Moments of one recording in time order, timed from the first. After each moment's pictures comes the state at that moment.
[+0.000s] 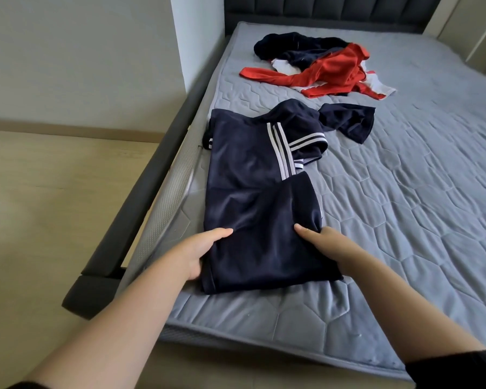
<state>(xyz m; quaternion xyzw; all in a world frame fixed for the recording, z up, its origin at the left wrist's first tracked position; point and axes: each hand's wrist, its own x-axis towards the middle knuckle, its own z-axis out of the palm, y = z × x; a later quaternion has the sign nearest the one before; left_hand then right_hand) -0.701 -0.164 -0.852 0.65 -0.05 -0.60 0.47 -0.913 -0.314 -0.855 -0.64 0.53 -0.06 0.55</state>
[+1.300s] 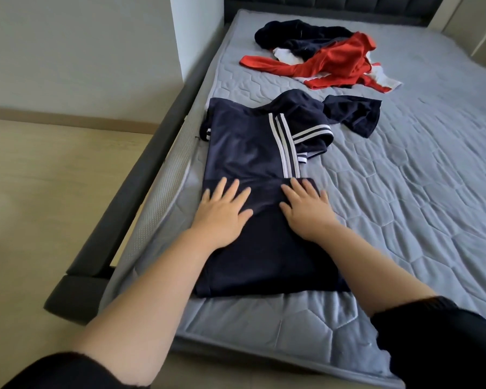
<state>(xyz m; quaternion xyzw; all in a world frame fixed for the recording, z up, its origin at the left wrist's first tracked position) -0.684 -0.228 -0.879 0.79 -0.61 -0.03 0.07 -0.853 -0.346 -0.867 -0.91 0.40 -0.03 0.05</state>
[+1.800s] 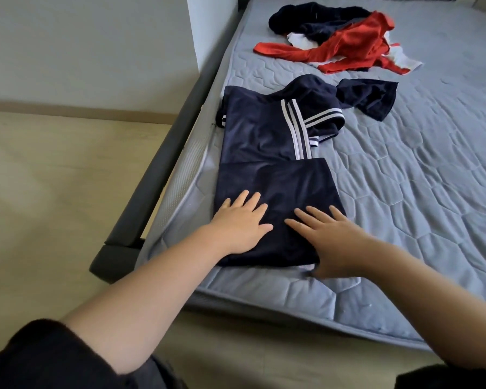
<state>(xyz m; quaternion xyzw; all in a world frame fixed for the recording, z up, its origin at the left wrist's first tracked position) -0.729 -0.174 -0.845 0.76 -0.62 -0.17 -0.06 -0.924 -0.273 -0.844 -0.97 0.19 0.17 -0.03</state>
